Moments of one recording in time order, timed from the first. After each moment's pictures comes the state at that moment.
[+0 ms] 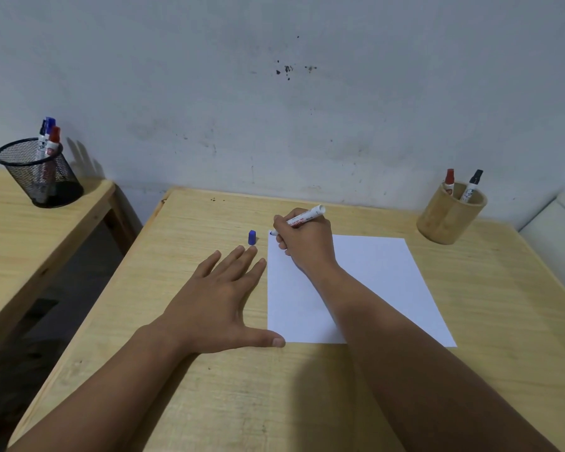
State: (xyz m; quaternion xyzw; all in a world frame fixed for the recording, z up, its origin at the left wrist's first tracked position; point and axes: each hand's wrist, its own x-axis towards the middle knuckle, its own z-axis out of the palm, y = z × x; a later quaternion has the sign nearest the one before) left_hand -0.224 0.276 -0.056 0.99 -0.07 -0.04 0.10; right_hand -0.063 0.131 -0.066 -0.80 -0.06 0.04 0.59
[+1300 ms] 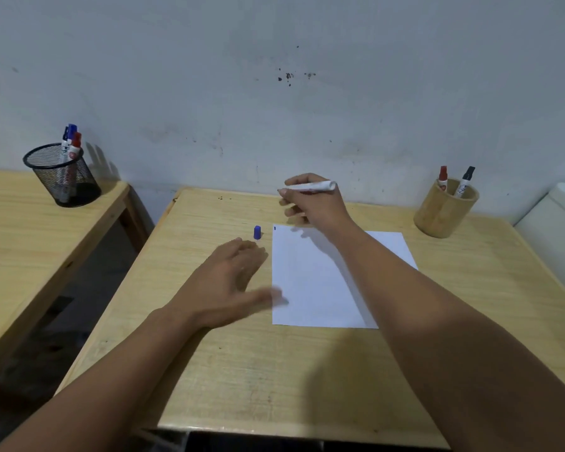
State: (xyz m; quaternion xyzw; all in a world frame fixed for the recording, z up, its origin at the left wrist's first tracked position) left_hand -0.232 0.276 -0.038 0.95 -0.03 0.04 0.30; right_hand -0.054 0.113 0.003 -0.74 -0.13 0.12 0.65
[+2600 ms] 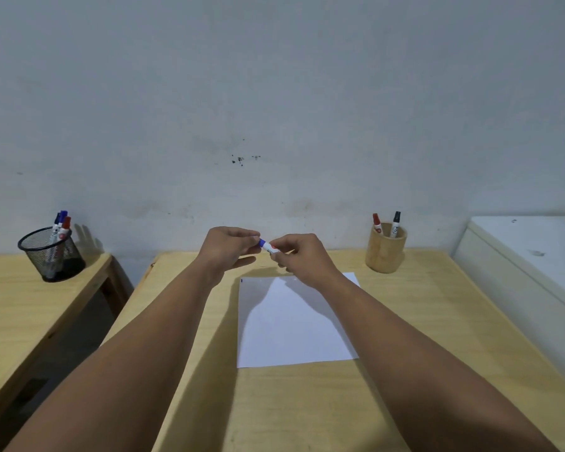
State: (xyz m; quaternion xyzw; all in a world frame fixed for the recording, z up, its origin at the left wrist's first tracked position) left_hand -0.122 0.232 0.057 0.71 0.15 0.06 0.68; right_hand -0.069 0.044 0.022 -0.81 -0.20 0.04 0.55
